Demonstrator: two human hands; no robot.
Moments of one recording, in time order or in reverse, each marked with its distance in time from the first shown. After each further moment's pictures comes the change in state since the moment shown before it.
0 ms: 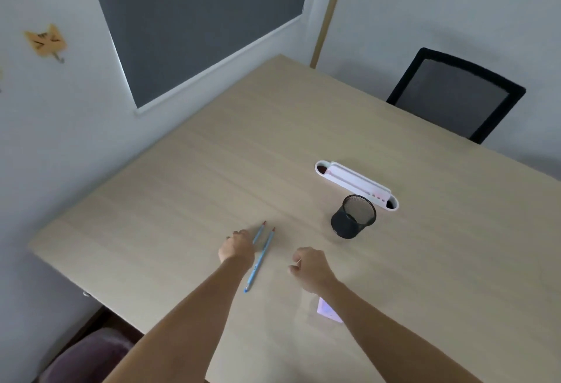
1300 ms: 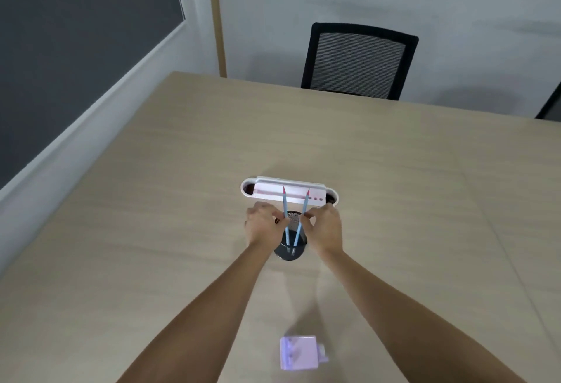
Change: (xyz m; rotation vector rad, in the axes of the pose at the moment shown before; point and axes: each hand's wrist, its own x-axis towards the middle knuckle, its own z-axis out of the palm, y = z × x) left_hand 0.040 0.240 -0.006 -0.282 0.119 0.461; right_hand 0.080 0.122 -0.125 0.248 0.683 0.219
